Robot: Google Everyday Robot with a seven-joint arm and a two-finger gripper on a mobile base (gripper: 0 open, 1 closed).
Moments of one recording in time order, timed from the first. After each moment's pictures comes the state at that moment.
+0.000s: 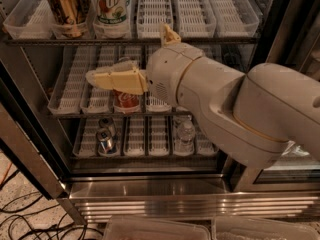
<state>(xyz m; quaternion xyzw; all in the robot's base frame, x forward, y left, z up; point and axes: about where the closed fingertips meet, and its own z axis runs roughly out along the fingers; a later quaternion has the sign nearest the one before) 0.510 0.044 1.030 -0.33 0.62 0.21 0.68</state>
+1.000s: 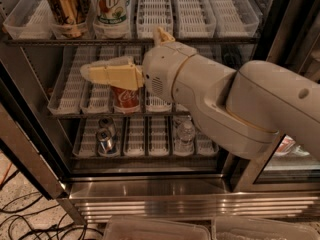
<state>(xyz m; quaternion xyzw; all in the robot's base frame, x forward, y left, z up) 0.520 0.056 1.028 -0.31 0.62 0.26 0.67</state>
